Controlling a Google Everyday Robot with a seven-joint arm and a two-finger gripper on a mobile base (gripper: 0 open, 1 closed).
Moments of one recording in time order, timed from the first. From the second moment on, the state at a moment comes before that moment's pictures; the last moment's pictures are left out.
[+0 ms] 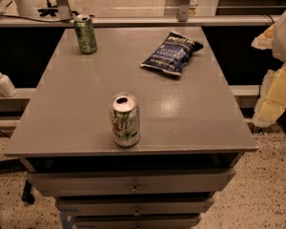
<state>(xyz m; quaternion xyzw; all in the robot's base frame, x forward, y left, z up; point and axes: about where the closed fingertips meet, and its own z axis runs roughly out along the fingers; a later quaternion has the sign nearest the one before) 0.438 -0.217 0.976 -0.60 0.78 -0.03 0.16</state>
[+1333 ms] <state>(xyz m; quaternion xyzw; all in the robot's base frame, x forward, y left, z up) 0.417 -0.134 0.935 -0.59 0.76 0.08 0.26</state>
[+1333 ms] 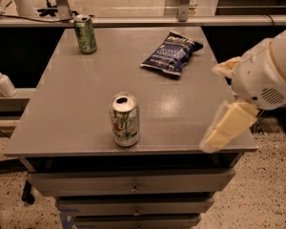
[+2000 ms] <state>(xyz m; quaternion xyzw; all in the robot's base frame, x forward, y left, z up) 0.428 -0.033 0.874 -0.56 0.71 0.22 0.37</state>
